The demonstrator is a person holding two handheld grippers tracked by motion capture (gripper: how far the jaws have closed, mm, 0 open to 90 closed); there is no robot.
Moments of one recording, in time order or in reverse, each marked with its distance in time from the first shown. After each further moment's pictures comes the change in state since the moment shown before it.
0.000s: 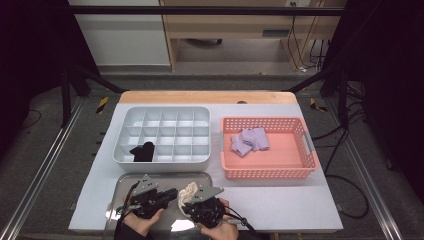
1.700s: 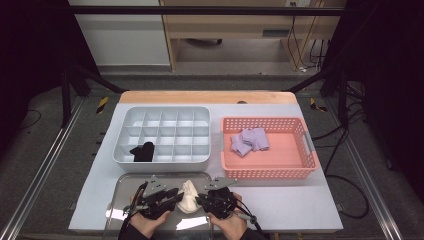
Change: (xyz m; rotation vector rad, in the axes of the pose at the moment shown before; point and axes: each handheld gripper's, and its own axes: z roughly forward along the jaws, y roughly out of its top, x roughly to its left) left arm -0.010 -0.002 0.016 0.044 0.048 0.076; right arm -0.031 -0.005 -0.016 0.007 -0.096 0.154
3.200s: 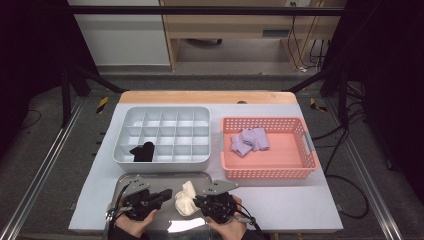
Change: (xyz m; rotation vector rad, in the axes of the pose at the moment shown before) left arm 0.017 -0.003 -0.034 -0.031 -0.045 -0.118; right arm 0.016 0.002 -0.013 -0.050 0.008 -0.045
